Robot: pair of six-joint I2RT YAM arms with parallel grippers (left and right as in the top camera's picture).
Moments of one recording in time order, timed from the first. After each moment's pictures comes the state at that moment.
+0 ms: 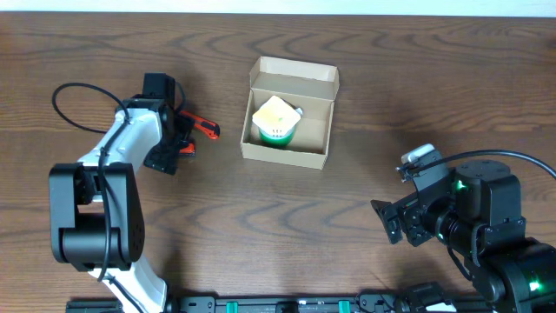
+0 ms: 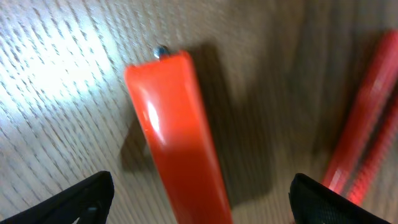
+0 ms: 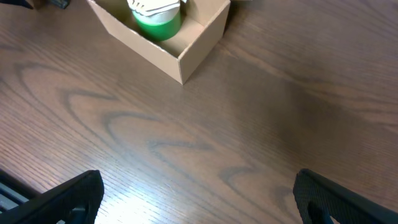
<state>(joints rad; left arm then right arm) -0.02 1.89 1.19 -0.71 -0.02 -1.26 0.24 0.81 1.15 -1.21 -0.14 -0.17</state>
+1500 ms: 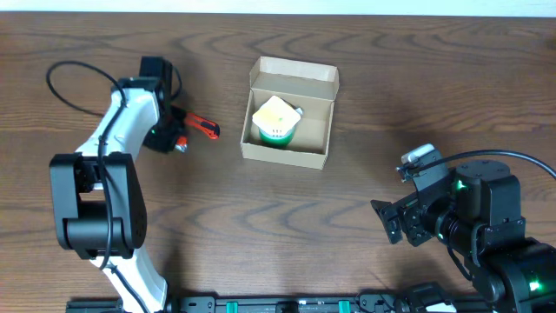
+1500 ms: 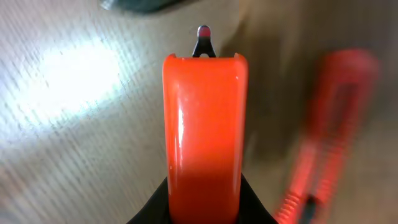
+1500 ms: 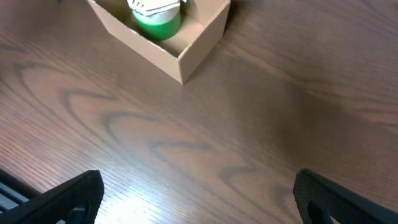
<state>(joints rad) -0.02 1.95 1.40 -0.91 -0.07 -1.19 0.24 0.81 1.15 -1.21 -0.14 -0.17</state>
